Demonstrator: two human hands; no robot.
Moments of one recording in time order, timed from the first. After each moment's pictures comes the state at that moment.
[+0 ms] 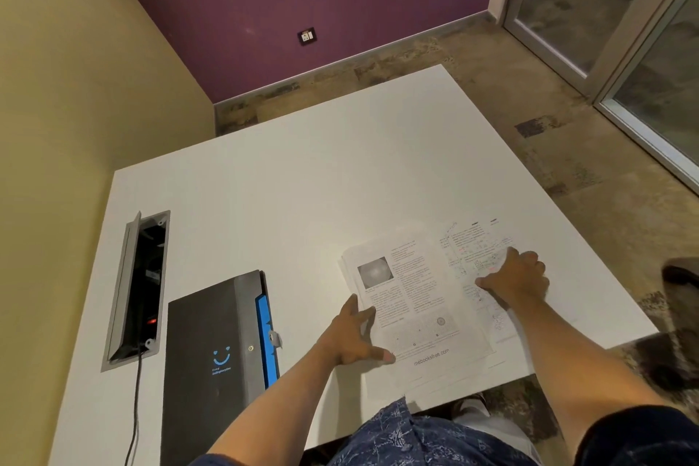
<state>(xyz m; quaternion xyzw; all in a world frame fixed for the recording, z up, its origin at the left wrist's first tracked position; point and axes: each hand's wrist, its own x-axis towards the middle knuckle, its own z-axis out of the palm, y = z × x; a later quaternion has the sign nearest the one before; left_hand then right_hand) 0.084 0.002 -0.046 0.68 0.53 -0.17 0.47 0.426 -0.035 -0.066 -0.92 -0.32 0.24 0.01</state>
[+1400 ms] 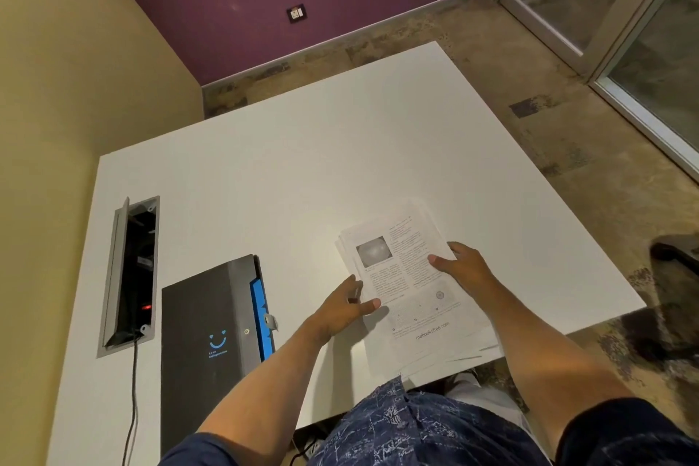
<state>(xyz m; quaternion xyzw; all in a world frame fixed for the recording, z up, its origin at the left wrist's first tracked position) 0.086 0.010 -0.046 0.53 0.55 0.01 0.65 0.372 -0.040 -0.076 -0.70 -0.26 0.54 0.39</state>
